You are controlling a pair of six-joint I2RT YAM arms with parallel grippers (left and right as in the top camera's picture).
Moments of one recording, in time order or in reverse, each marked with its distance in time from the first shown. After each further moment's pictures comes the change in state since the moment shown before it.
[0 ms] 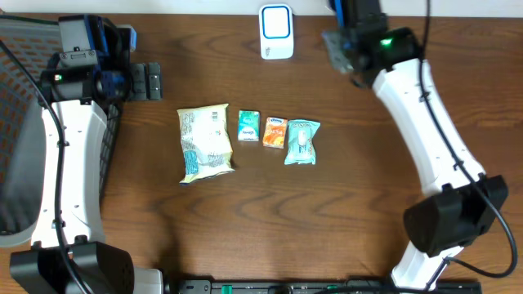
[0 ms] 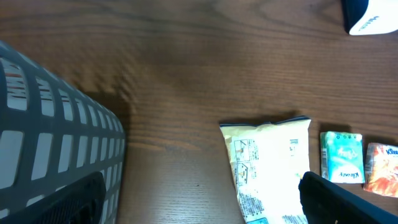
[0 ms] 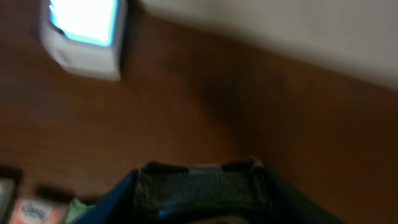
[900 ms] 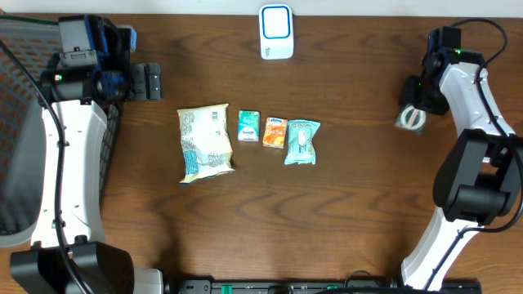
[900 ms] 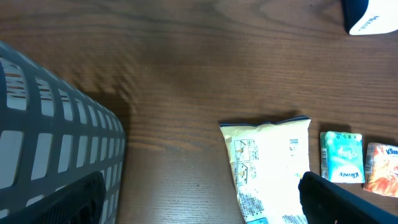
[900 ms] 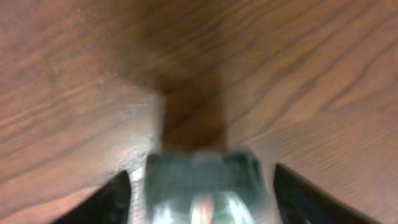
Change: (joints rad) left arm 0.000 0.000 0.000 0.000 0.000 0.000; right arm -0.432 0.189 -0.227 0.011 -0.118 0.185
